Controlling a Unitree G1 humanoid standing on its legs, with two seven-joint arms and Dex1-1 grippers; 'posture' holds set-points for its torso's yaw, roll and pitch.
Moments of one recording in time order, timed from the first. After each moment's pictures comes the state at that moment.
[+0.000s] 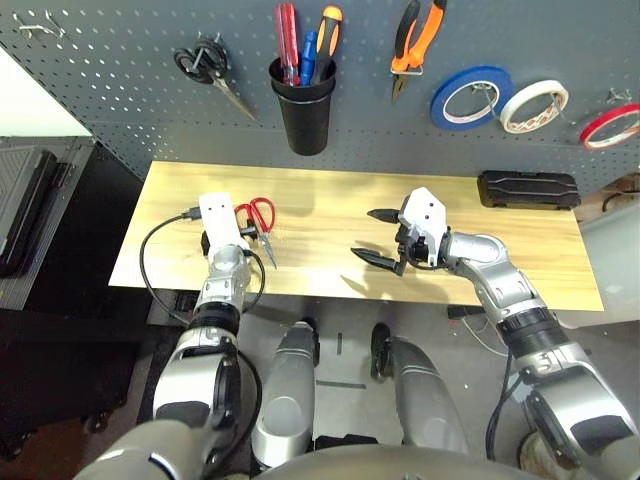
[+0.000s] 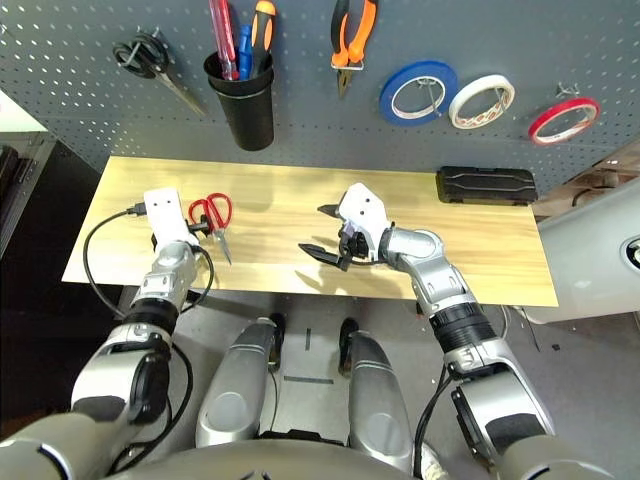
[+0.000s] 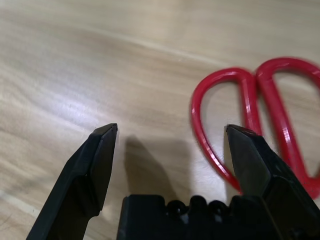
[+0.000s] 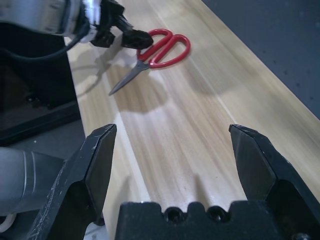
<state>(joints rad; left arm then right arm) -0.65 0.19 0.24 0.98 -0.07 0.06 0.24 -0.45 -0.32 0.20 0.34 0.10 0.00 0.93</state>
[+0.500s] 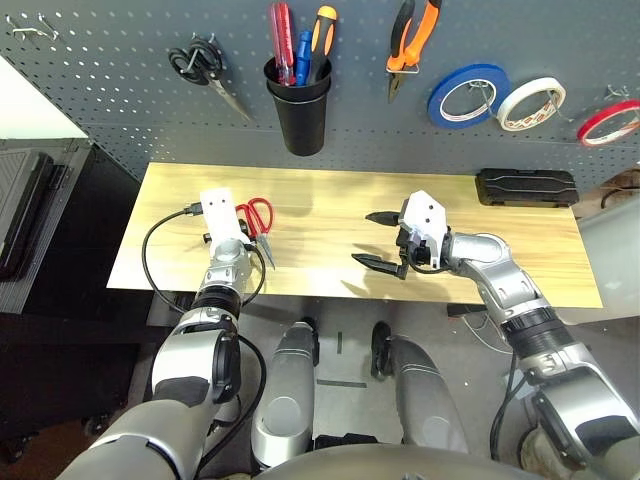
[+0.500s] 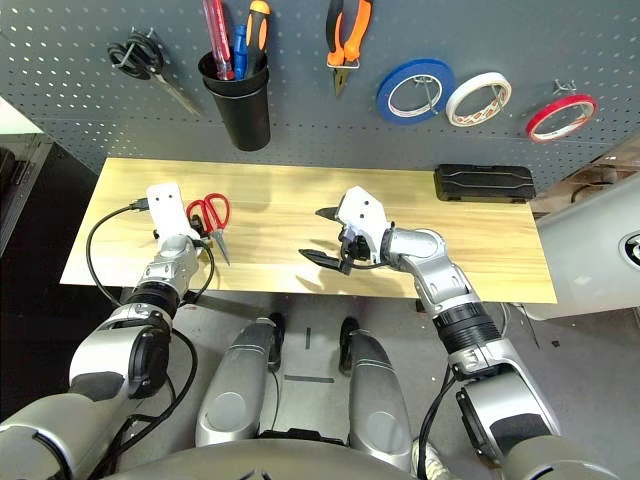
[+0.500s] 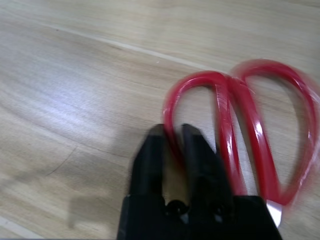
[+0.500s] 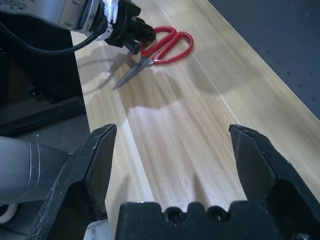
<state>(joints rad) -0.70 0.19 0.25 1.08 -0.08 0.06 0.22 -0.45 -0.34 0.21 0.32 0.10 0.00 0.95</state>
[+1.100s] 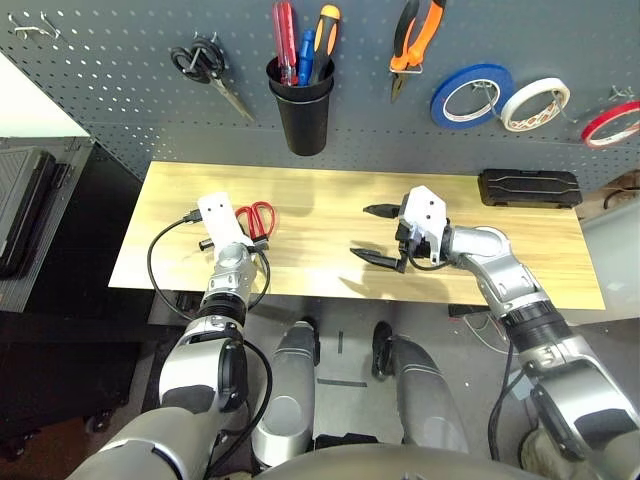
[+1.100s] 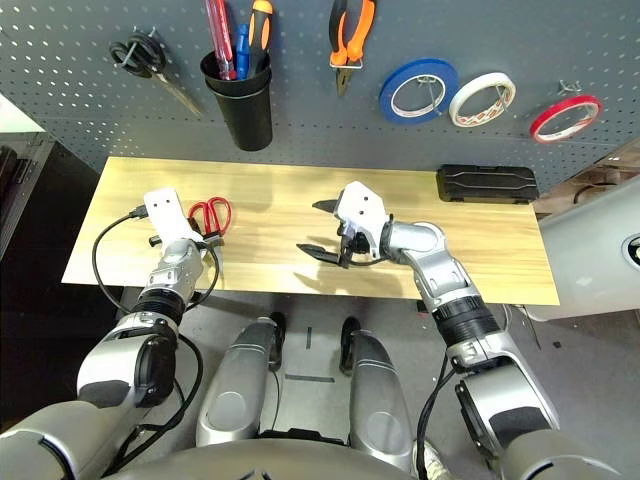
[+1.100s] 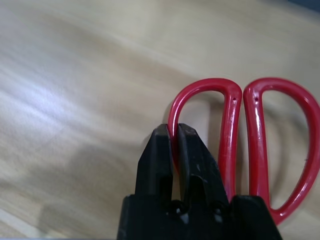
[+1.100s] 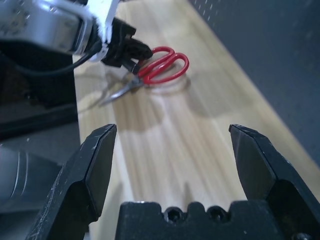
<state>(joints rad) -0.55 0.09 0.29 0.76 -0.16 0.01 0.20 -0.51 -0.33 0.19 0.37 0.12 -0.11 0.96</state>
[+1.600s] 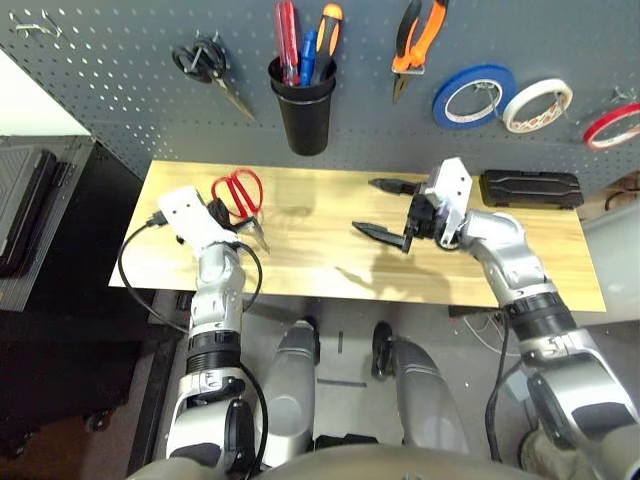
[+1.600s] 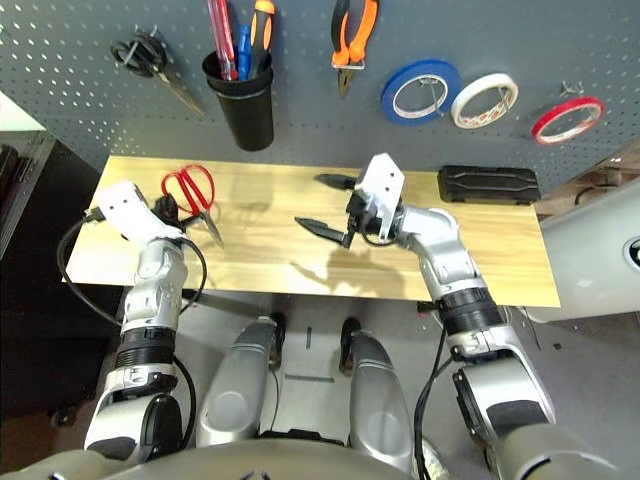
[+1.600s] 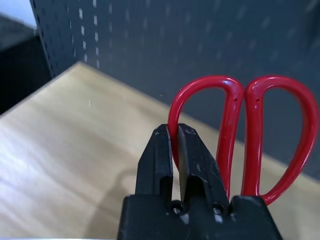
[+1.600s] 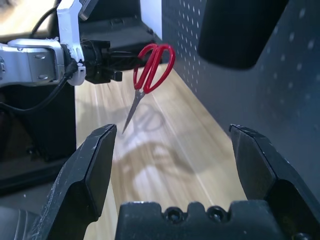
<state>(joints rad) -0.32 0.05 0.29 0.10 -0.22 0.08 0.15 -0.52 -0.35 0.08 0.27 0.34 -0.07 1.07</state>
